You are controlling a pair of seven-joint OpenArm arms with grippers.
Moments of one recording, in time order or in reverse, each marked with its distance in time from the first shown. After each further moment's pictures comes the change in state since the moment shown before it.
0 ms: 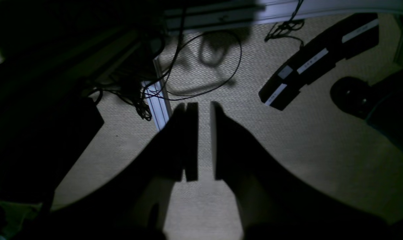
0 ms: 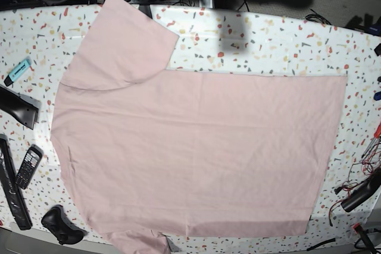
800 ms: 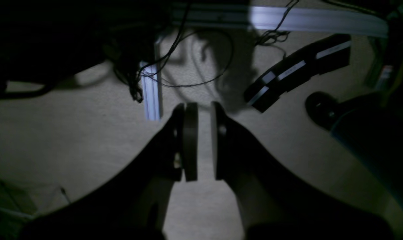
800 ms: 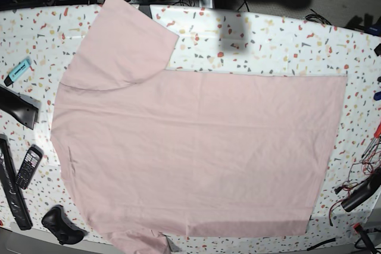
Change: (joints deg) left arm 27.7 -7.8 0.1 47.1 -2.3 -2.4 9.4; right arm -36.2 13.9 0.0 54.8 3.6 0.3 -10.1
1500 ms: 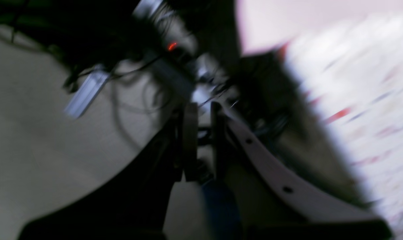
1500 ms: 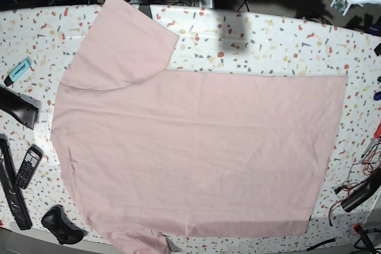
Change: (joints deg) left arm 11.3 -16.4 0.2 39.1 11.1 -0.4 10.6; right arm -21.2 15.8 1.1 51.3 -25.7 0.2 -12.5
